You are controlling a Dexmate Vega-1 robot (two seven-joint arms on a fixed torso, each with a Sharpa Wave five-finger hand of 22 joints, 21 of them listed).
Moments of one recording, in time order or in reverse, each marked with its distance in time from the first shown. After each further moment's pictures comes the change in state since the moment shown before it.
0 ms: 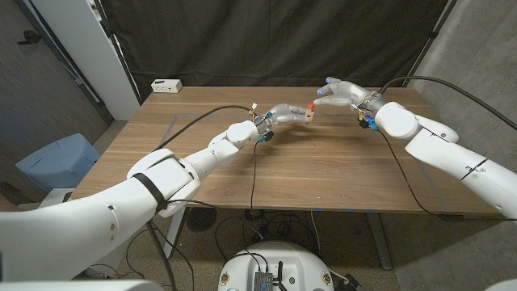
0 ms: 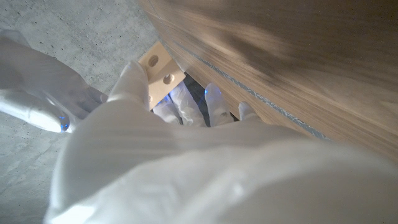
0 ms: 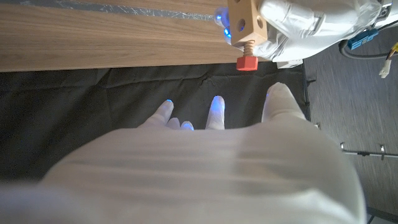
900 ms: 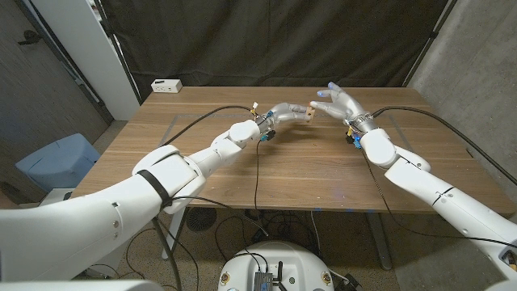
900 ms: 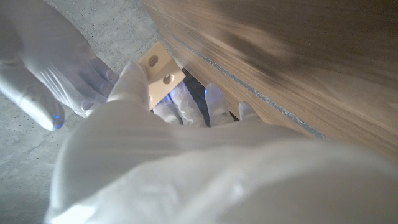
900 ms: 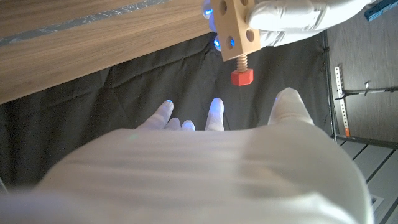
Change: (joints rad) left arm -0.019 -0.034 -0.005 0.056 -0.017 -0.008 0.010; left_hand 0.000 0.000 -0.002 -0.002 0.000 0.000 0.000 -0.001 0.000 0.000 0.000 0.000 0.000 0.000 0.000 0.000 0.000 0.000 0.000 0.000 0.000; right arm -0.113 0.174 -0.005 0.149 -0.009 0.164 -0.297; right_hand -0.058 -0.026 -0.045 0.045 -0.033 -0.022 0.014 0.000 0.000 0.011 -0.011 -0.004 0.000 0.007 -0.015 0.000 0.005 0.000 0.000 -0.005 0.000
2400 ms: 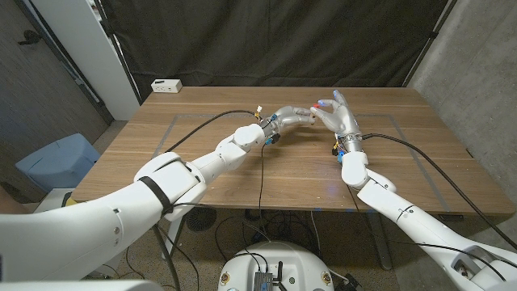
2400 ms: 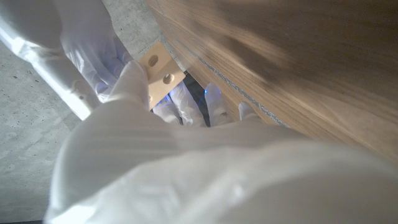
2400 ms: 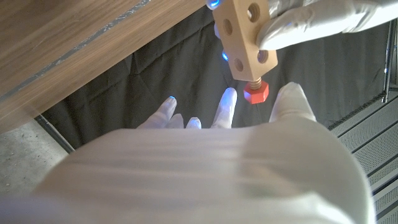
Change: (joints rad) left arm 0.042 -0.007 -0.005 -0.061 -0.010 0.046 0.018; left_hand 0.000 0.000 0.001 0.001 0.000 0.003 0.000 0.000 0.000 0.005 0.005 0.000 0.000 0.004 -0.004 0.000 0.000 0.004 -0.004 0.000 0.000; right arm -0.016 0.237 -0.062 0.246 -0.077 0.126 -0.382; right_hand 0.020 -0.029 -0.012 0.012 0.000 0.161 -0.093 0.084 -0.003 0.100 -0.057 0.000 0.000 0.068 -0.046 0.000 0.008 0.048 -0.019 0.000 0.000
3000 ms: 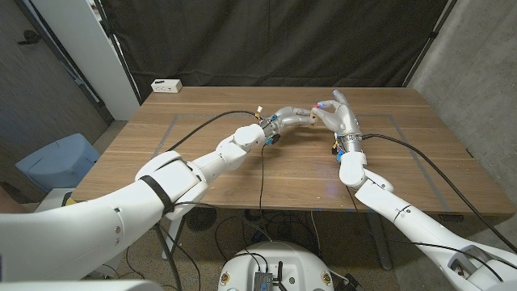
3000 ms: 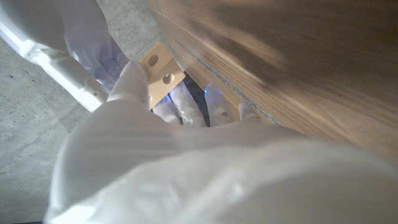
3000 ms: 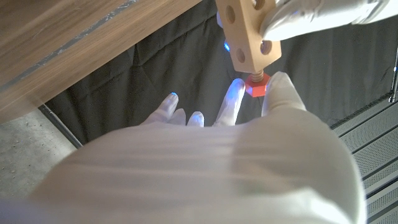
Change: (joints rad) left arm -0.009 -0.014 -0.002 0.028 -0.002 -0.003 -0.003; left_hand 0.000 0.000 0.000 0.000 0.000 0.002 -0.001 0.001 -0.001 0.000 0.000 0.000 0.000 0.000 0.000 0.000 0.000 0.000 0.000 0.000 0.000; right arm 0.007 0.020 -0.008 0.009 -0.036 -0.032 -0.053; right_hand 0.113 0.019 0.040 -0.040 0.000 0.146 -0.054 0.074 0.000 0.092 -0.025 0.004 -0.005 0.079 -0.029 0.019 -0.005 0.087 -0.041 0.004 0.000
